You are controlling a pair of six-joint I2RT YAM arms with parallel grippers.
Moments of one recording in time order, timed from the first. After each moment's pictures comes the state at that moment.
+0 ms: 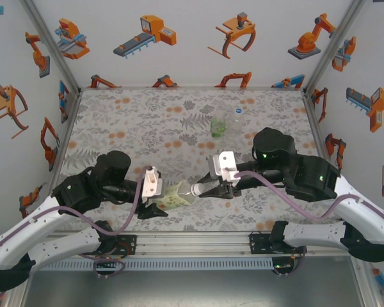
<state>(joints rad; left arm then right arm) -0.99 0.78 0.98 -0.78 0.58 0.41 1.14 1.03 1.47 -0.81 -0.51 -0.42</state>
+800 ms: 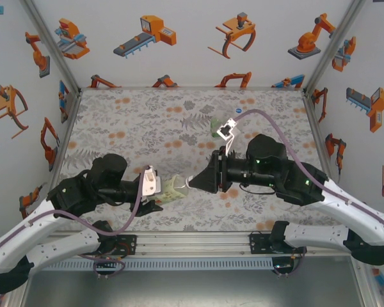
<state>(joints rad) -0.99 0.73 0.97 -0.83 0.40 0.40 1.13 0.99 1.28 -0.62 -0.15 0.79</state>
